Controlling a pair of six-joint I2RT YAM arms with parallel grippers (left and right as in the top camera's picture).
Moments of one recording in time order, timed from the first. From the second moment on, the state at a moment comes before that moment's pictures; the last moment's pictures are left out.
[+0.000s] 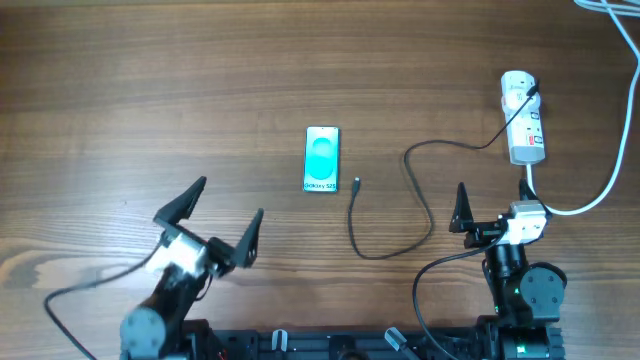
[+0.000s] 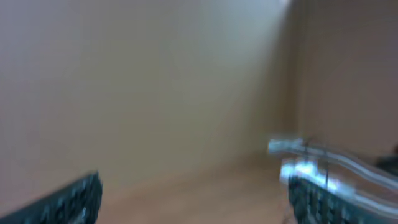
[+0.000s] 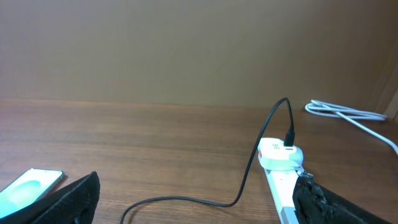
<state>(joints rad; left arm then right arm) 0.02 0.01 0.01 0.45 0.56 -0.16 0.00 0.02 0.01 0.00 -0.05 -0.03</state>
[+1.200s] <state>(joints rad) -0.27 1.50 1.54 -1.19 0.37 -0.32 0.00 0.02 0.01 0.00 -0.05 -0.03</state>
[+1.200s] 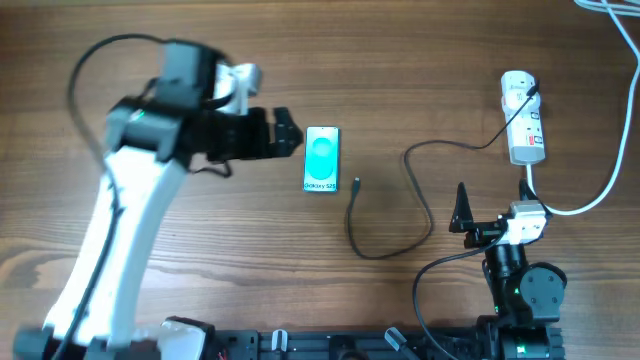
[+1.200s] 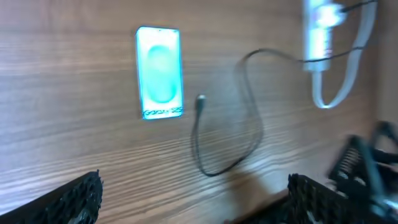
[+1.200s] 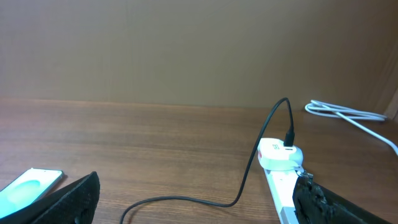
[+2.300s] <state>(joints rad) -0.49 2.22 1.89 -1.17 0.00 -0.50 0.00 0.02 0.01 0.00 -0.05 -0.03</state>
